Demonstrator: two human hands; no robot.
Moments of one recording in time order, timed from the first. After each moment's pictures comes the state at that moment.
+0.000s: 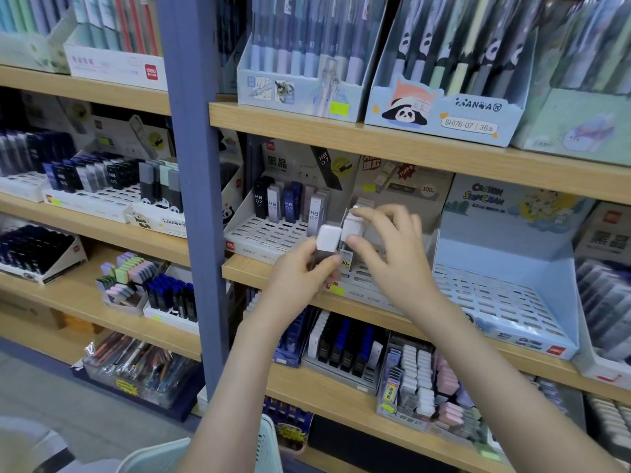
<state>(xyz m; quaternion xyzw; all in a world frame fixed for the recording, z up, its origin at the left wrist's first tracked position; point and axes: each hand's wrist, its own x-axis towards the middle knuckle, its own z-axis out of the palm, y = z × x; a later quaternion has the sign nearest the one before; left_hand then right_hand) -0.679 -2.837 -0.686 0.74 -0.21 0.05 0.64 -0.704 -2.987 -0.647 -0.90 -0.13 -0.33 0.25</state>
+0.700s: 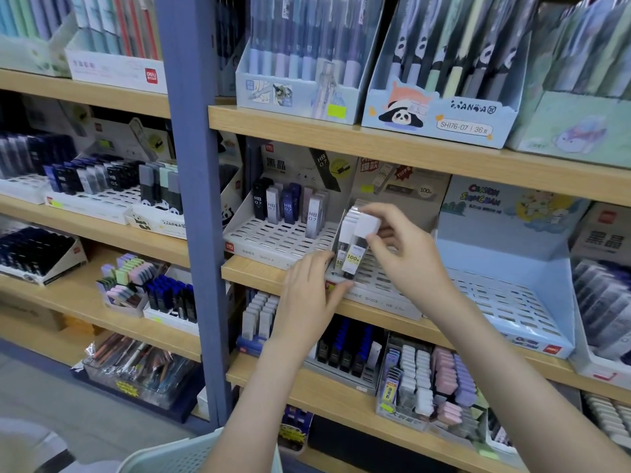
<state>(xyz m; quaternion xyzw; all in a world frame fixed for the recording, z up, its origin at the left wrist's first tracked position) -0.671 -2.861 -0.734 0.84 -0.23 0.30 0.38 -0.713 -2.997 -0.634 -0.88 -0.15 -0.26 0.38</state>
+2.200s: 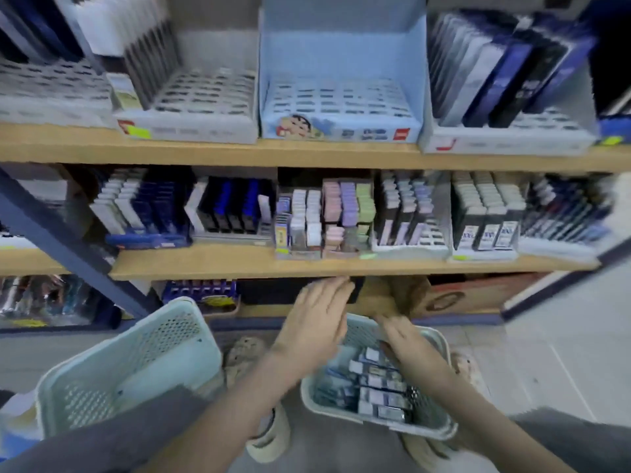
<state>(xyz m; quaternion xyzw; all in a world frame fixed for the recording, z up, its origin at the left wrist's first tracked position) -0.838 -2.986 -0.911 0.84 -0.48 0.12 0.22 -0.951 -3.164 -0.952 -0.99 0.03 0.01 0.15</state>
